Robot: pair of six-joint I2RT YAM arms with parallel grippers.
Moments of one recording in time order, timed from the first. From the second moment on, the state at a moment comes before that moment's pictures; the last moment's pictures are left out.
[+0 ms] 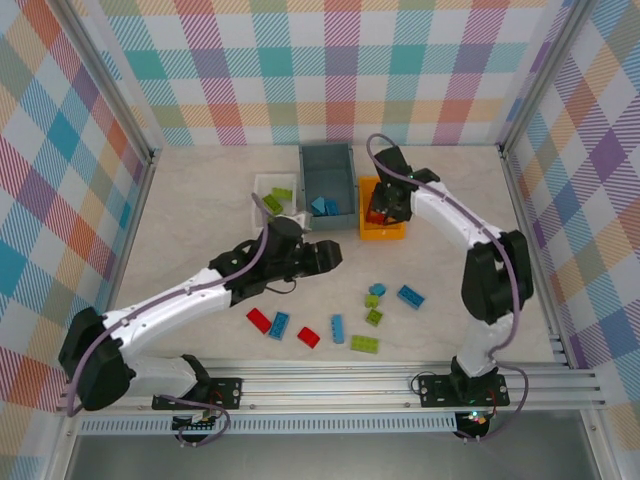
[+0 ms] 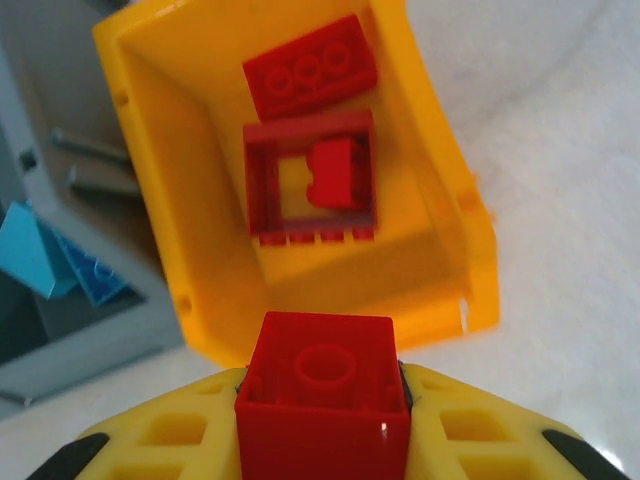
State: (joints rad) left arm -0.85 1.30 0.98 -0.28 0.04 -0.89; right arm 0.42 1.86 1.57 -0.78 0.15 0.68
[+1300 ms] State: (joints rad) left arm -1.29 1.63 1.26 -0.70 -0.27 -1.02; right arm 0.48 1.15 1.14 -0.80 -0.01 0.57
